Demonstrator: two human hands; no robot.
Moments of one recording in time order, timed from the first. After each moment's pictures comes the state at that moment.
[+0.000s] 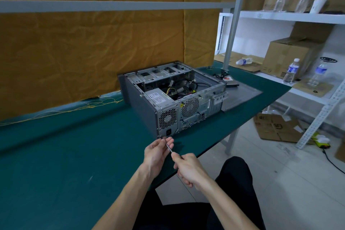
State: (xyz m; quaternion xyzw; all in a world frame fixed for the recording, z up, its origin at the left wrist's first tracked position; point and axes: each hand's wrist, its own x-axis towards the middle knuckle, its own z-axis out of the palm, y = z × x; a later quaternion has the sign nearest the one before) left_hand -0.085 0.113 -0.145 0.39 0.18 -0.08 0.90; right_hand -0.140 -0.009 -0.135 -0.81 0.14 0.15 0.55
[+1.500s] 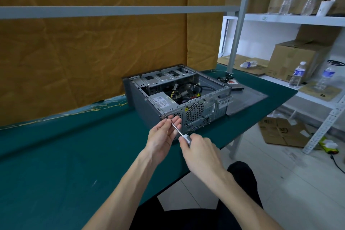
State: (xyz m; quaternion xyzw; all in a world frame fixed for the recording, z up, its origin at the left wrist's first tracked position) left_hand -0.077 0.110 -0.062 0.38 0.09 -0.08 0.92; right_hand -0.148 -0.010 -0.051 -0.96 0.04 -0.11 0.25
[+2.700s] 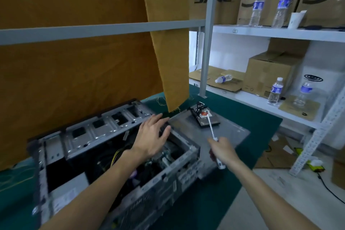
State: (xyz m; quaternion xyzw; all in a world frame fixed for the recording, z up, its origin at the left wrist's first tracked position) left_hand 0.232 -0.035 -0.040 0.94 -0.23 0.10 0.23; right_hand 0.180 -0.292 -0.091 -0.81 0.21 -0.04 0.54
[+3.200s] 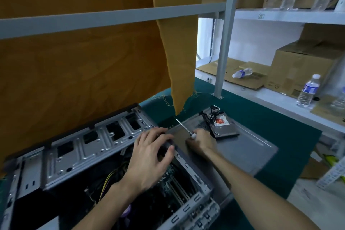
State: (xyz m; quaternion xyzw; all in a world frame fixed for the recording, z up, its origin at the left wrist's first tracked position) left_hand 0.248 -0.036 -0.048 0.93 -0.23 0.15 0.25; right_hand 0.344 -0.253 -0.119 -0.95 0.12 0.01 0.30
